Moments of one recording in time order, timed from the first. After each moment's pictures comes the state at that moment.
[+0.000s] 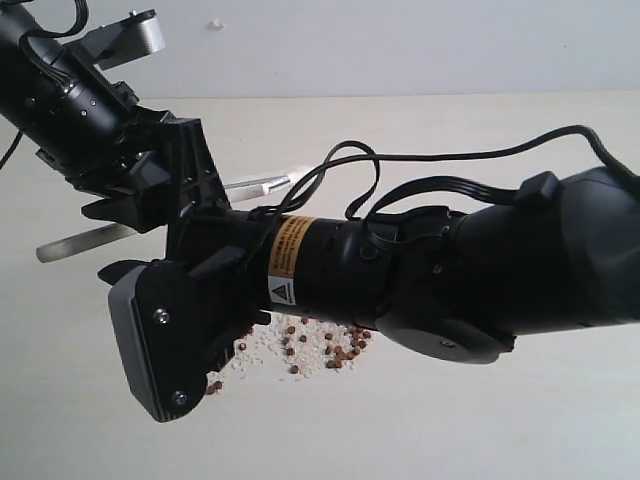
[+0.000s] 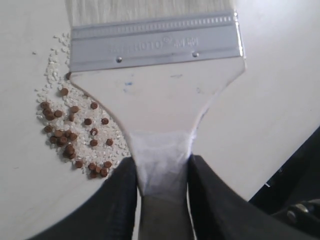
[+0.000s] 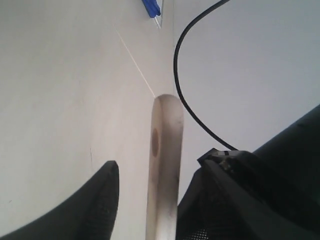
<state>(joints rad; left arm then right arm) -0.50 1.66 -1.24 -0.57 1.16 0.40 0.96 1.78 -0.82 -0.35 -0.67 -0.94</state>
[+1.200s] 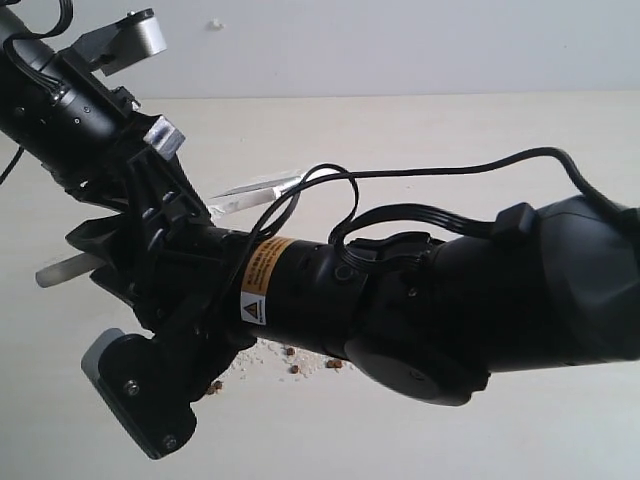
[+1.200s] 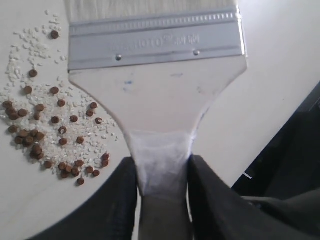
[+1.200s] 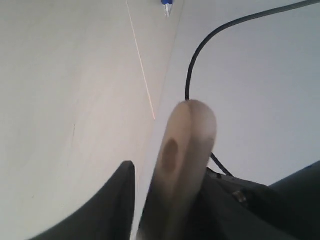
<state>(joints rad) -0.50 1.61 -1.19 -0.64 1.17 0.46 1.05 1.78 -0.83 -0.13 -0.62 -1.38</state>
